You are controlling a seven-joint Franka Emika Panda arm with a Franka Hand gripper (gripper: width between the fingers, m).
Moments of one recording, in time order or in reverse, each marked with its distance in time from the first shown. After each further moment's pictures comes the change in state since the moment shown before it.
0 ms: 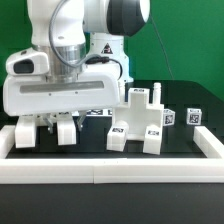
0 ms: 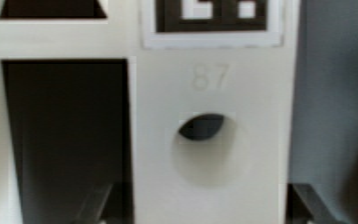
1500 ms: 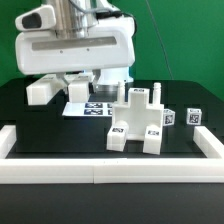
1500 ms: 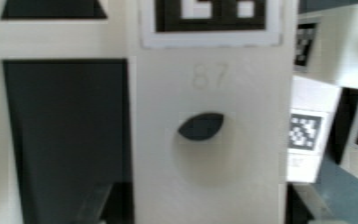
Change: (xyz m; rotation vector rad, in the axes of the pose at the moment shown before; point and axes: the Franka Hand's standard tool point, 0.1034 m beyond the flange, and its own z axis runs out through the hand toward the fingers) arm -0.008 -0.037 -0.070 0.079 -0.002 0.223
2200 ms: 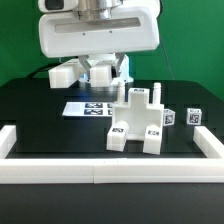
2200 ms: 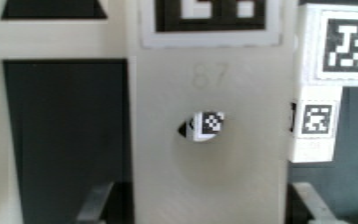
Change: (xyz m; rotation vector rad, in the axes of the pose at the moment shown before) arm 0.000 -0.040 -0.020 0.014 -0.016 0.080
